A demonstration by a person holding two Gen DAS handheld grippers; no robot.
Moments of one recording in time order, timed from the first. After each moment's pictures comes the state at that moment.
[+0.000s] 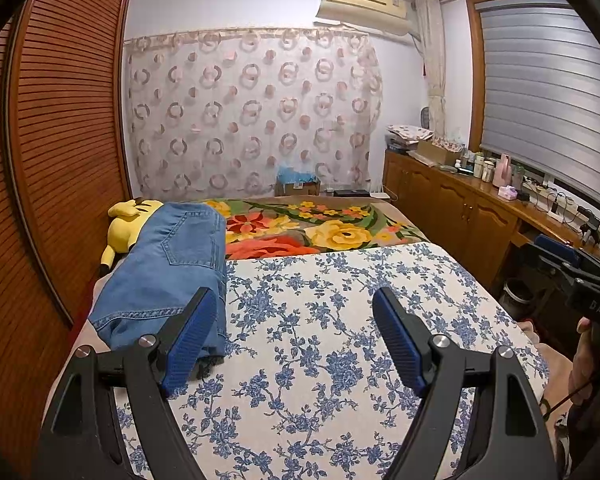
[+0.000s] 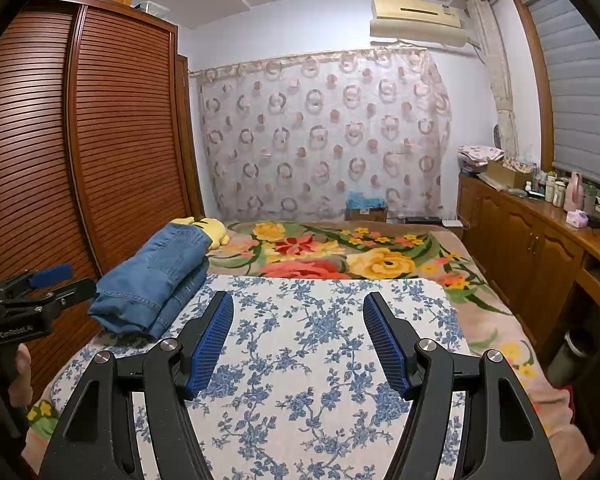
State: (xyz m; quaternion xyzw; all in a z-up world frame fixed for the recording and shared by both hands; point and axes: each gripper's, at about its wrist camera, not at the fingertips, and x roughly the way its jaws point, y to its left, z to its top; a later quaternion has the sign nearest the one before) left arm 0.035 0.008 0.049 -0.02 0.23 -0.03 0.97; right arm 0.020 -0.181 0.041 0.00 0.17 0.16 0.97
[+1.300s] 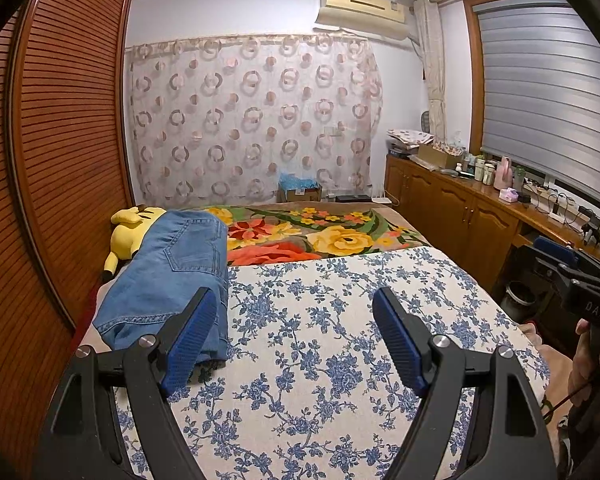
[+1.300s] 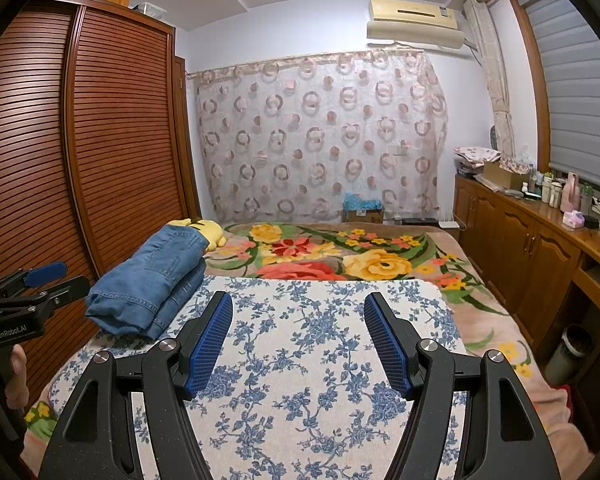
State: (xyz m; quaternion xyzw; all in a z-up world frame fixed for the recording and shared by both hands) left arm 0.032 0.006 0.048 -0.02 0.23 -0.03 0.97; right arm 0.022 -0.189 0.040 -0.01 0.16 0.16 0.97
